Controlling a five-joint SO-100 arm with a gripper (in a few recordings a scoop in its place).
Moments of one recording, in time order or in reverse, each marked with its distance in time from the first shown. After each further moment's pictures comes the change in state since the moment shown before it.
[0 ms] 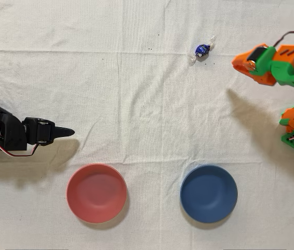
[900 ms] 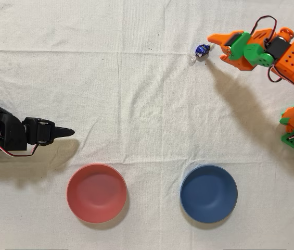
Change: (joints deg) arm 2.7 -25.4 -16.4 0.4 -0.8
